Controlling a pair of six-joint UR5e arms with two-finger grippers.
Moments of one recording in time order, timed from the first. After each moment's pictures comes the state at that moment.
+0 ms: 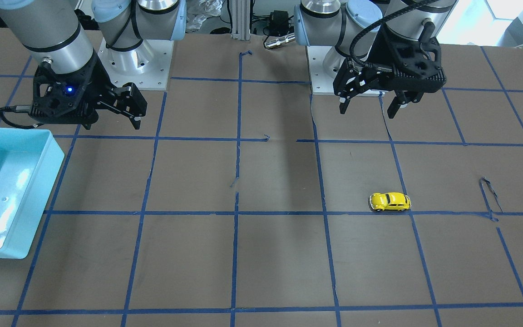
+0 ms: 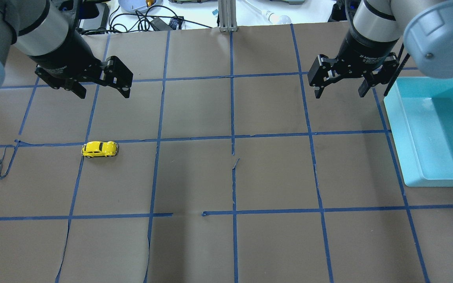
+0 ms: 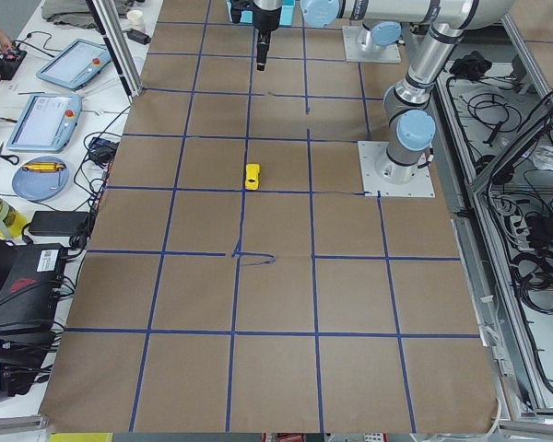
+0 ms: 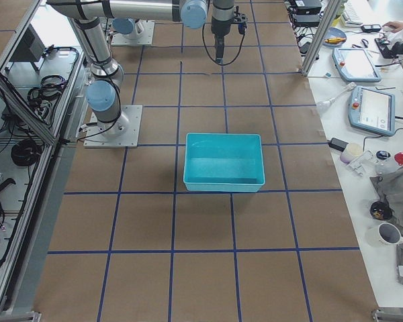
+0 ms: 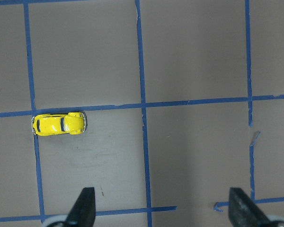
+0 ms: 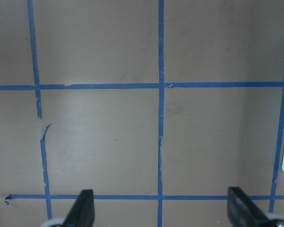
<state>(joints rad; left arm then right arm) -1.55 -1.50 -1.62 -1.49 1.53 0.07 1.57 -1.54 1.59 -1.59 -1.54 0.00</state>
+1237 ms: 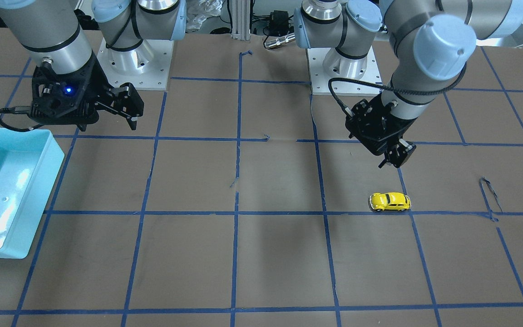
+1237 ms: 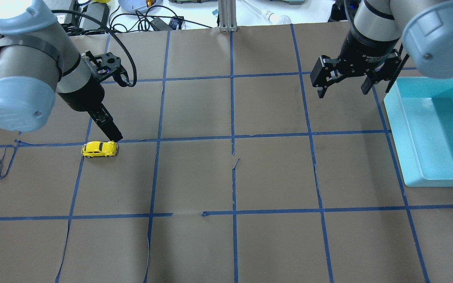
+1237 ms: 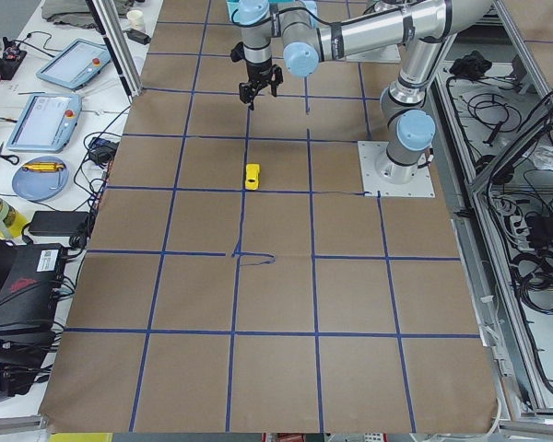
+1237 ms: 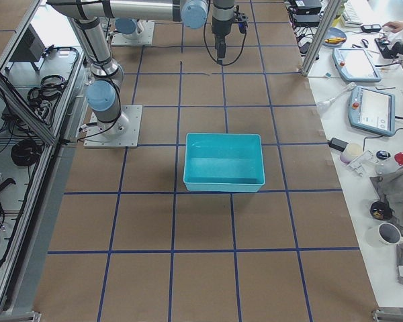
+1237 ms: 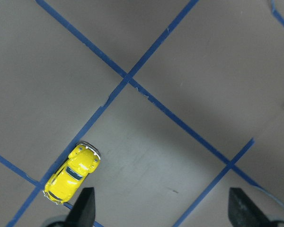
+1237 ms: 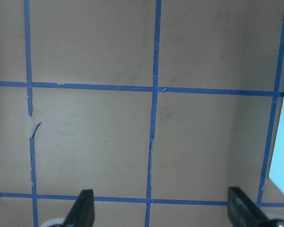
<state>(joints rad) -1.47 -1.64 -1.82 -1.31 1.62 1.09 1.57 -1.54 1.59 -1.61 -1.57 -0.05</state>
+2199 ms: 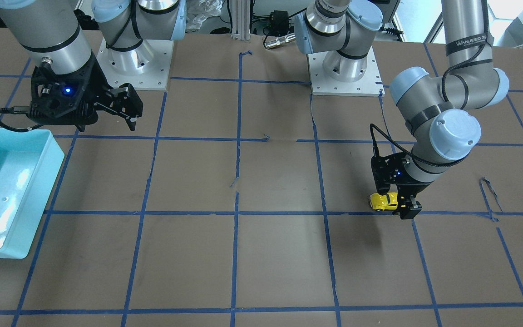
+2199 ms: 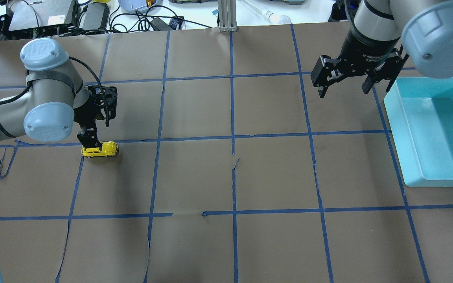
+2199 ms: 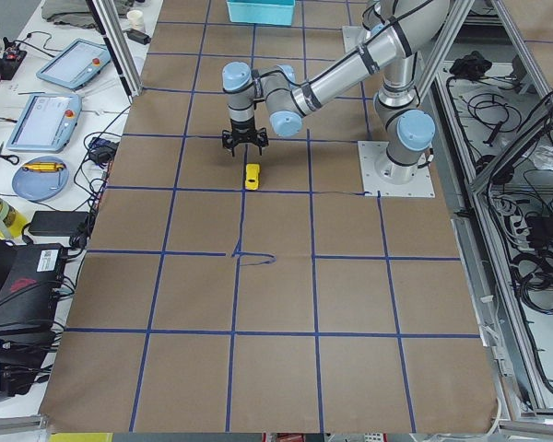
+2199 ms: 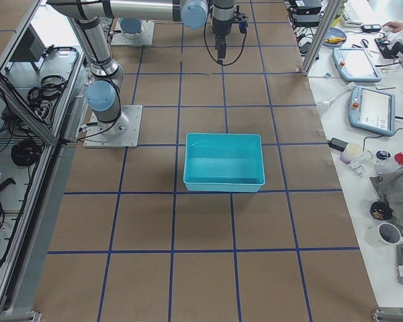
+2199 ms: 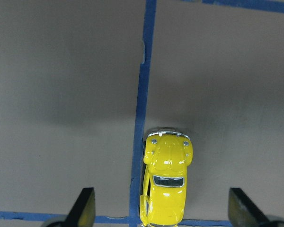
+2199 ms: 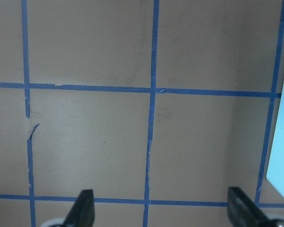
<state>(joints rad) -1.32 -1.86 -1.92 -0.96 1.65 1.80 1.57 -1.54 1.59 -1.61 -1.57 -0.05</state>
